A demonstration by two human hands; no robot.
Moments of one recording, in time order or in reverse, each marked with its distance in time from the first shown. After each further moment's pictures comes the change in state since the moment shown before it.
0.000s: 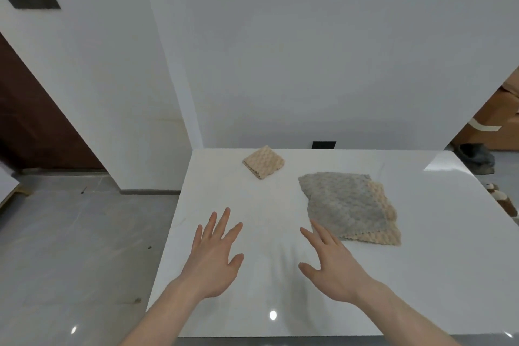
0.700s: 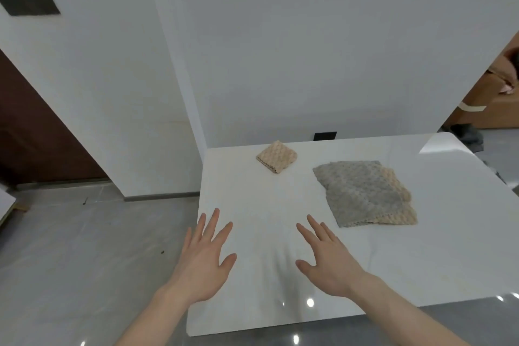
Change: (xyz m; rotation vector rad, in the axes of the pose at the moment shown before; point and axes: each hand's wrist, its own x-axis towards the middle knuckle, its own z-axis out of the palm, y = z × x) left_hand -0.038 -0.109 -0.036 0.024 -0.002 0.034; right_hand 0.004 -0.108 0.042 -0.015 -0.021 0.073
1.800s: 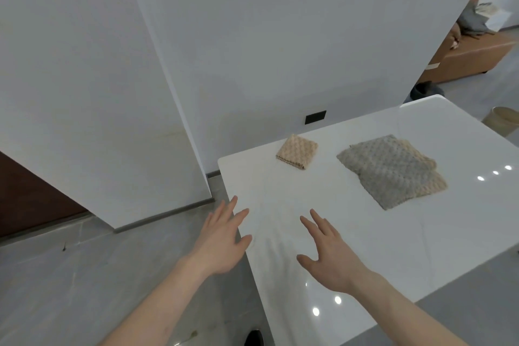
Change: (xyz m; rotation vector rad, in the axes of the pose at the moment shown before) left_hand 0.146 -0.198 -0.078 0.010 -0.181 0.296; right_hand 0.120 -0.193 0.051 0.218 0.099 0.237
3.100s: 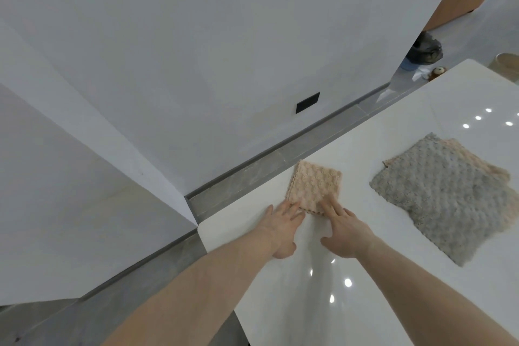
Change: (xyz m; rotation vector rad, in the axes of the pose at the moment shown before) left_hand 0.432 -0.026 0.051 0.471 -0.481 0.434; right_hand 0.380 0.102 -0.028 -0.100 -0.188 0.374
